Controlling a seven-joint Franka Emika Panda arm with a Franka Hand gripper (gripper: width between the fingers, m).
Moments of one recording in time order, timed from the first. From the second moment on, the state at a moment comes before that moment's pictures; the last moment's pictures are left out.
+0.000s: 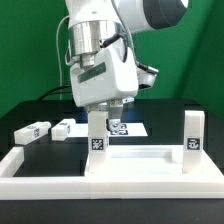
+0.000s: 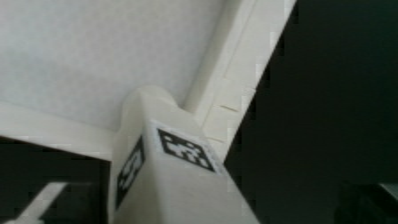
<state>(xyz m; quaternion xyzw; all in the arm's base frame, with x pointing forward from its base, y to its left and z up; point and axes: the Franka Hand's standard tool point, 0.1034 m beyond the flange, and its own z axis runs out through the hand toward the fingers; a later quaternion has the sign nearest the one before) 0.655 -0.054 0.104 -0.82 0.55 -0.10 0.10</state>
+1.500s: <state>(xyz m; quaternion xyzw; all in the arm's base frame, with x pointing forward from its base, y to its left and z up) 0.653 -0.047 0.109 -0.99 0.09 -0.06 0.05</state>
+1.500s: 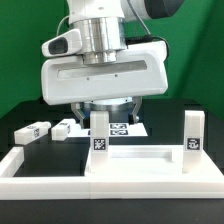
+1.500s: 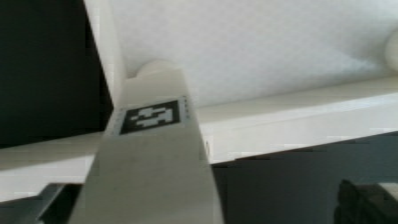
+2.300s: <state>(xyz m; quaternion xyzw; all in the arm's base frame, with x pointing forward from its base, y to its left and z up) 0.643 -0.064 0.105 -0.98 0.17 0.04 0.05</state>
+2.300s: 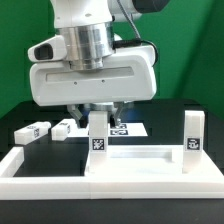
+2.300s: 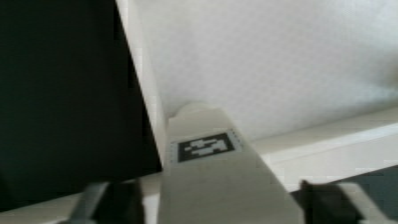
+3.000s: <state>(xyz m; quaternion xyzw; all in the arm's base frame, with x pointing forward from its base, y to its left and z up) 0.648 -0.063 0.105 -0.89 0.45 0.03 0.04</state>
